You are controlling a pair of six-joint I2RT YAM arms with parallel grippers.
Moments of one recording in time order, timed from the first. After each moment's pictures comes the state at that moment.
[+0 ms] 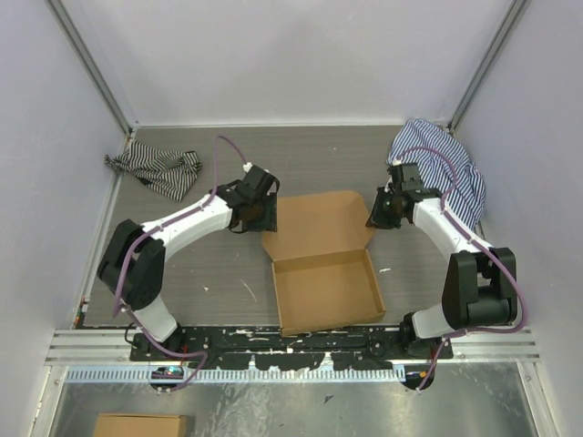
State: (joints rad) left arm -0.67 1.68 1.20 -0.55 -0.08 -0.60; right arm 0.11 1.45 0.97 -0.56 -0.17 0.39
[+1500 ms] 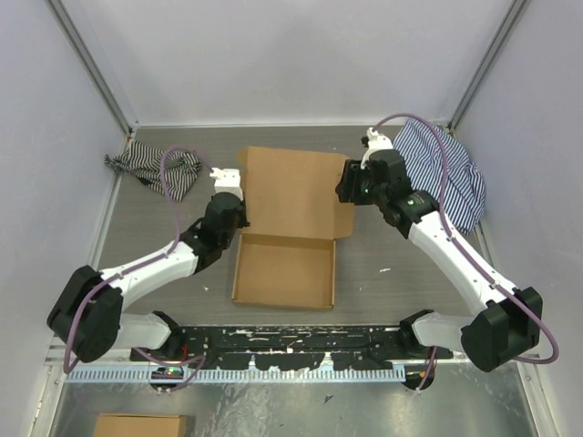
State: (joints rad) left arm -0.67 1.33 0.73 0.14 -0.48 -0.32; right arm 0.41 1.23 1.06 -0.39 0.00 0.33
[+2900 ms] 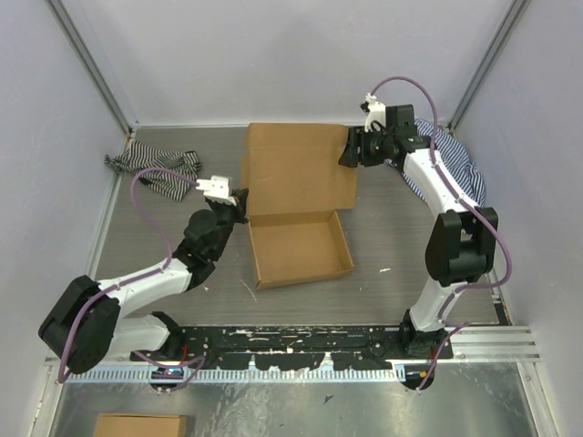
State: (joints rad) left arm -0.67 1.22 0.48 0.78 -0.37 -0.15; right arm 0.13 1.75 1.53 -0.49 -0.45 0.04
